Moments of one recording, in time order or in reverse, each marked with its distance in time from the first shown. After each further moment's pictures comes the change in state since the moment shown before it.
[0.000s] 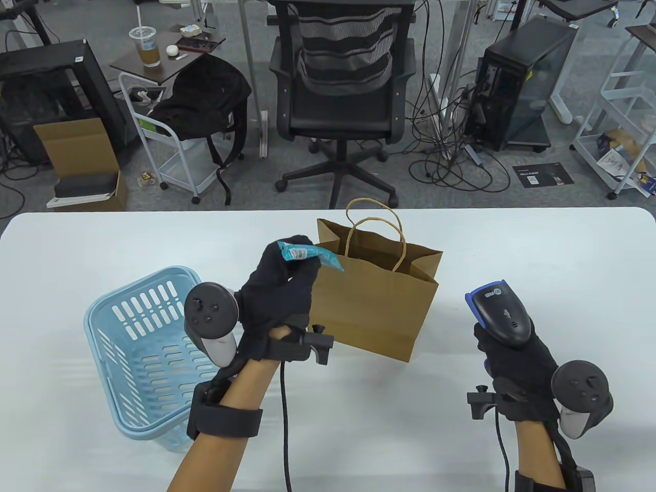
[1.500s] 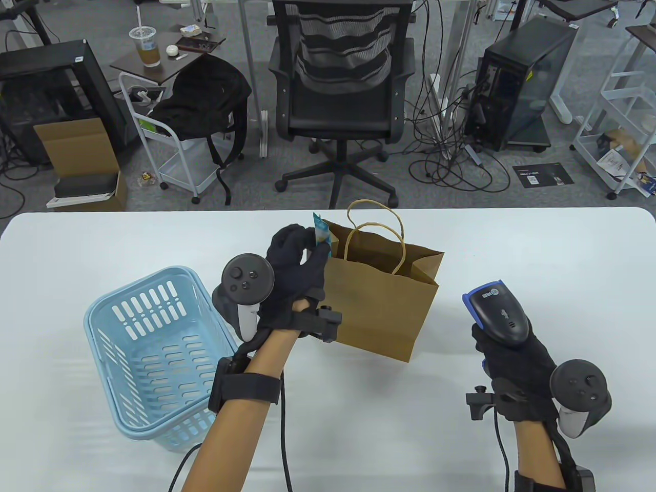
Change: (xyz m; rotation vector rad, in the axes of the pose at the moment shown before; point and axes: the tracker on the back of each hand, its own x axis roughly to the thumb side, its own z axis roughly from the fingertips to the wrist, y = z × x) left_hand -0.047 -0.034 -0.015 -0.052 0.165 -0.266; right_hand 0.003 0.001 0.000 0.014 -0.008 -0.010
